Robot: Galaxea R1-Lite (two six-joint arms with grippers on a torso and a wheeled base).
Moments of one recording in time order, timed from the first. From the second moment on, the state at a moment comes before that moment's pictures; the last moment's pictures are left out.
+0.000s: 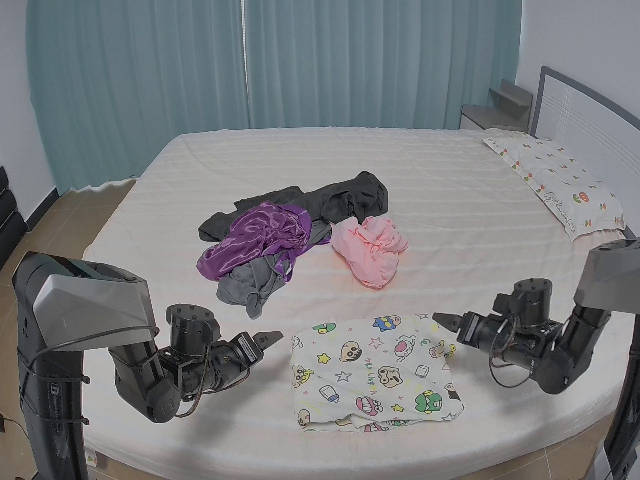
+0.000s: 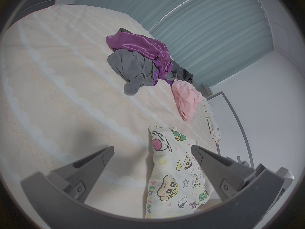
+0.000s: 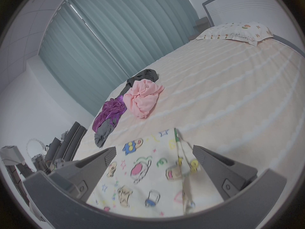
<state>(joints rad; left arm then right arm) -0.38 2.32 -0.54 -1.24 -0.15 -0.90 0.27 2.21 -0.53 -1.21 0.09 0.56</state>
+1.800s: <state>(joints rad) -0.38 2.32 -0.52 -1.31 -0.13 -0.88 0.23 2.32 -0.80 -1.01 0.12 0.61</state>
